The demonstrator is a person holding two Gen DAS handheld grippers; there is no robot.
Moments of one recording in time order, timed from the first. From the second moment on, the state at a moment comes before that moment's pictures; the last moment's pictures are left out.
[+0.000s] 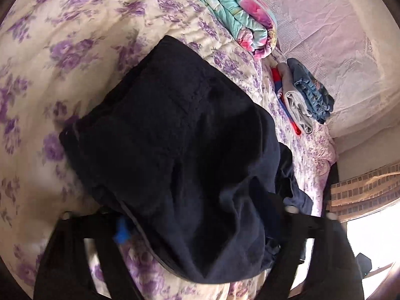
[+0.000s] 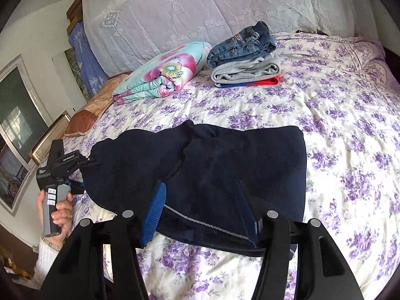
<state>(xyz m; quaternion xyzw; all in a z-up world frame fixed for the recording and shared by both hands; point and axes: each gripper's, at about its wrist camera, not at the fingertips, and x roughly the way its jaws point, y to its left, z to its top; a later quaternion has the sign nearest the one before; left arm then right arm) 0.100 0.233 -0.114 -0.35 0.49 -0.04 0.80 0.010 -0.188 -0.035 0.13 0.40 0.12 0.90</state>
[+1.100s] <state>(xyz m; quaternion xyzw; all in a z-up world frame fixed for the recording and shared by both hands) 0.063 0.149 -0.011 -0.15 0.36 -0.12 0.91 0.157 -0.038 -0.103 -0.06 0.53 0.22 0.82</state>
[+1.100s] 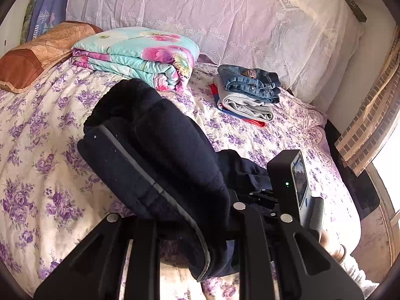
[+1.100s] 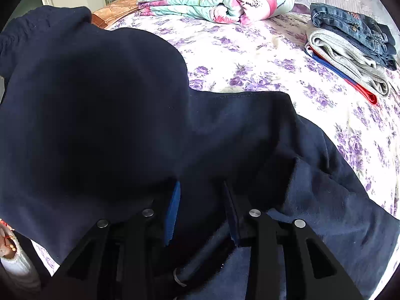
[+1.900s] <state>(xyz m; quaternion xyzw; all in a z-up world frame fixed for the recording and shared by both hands) 0.080 -0.117 -0.024 0.09 0.41 -0.17 0.89 -0.050 -0.326 -0.045 0.16 0.39 0.00 0.90</state>
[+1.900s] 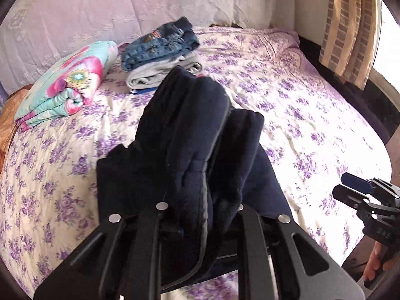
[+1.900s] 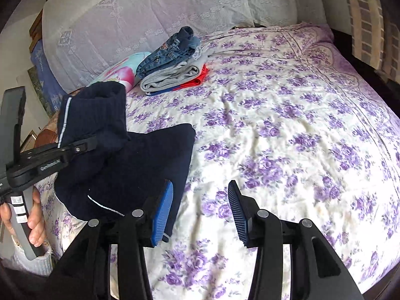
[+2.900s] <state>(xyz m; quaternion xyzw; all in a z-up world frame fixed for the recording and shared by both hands) 0.083 -0.019 -0.096 -0.01 0.50 -0.18 0.85 0.086 -0.293 -0.109 0.31 0.49 0.16 0.80</state>
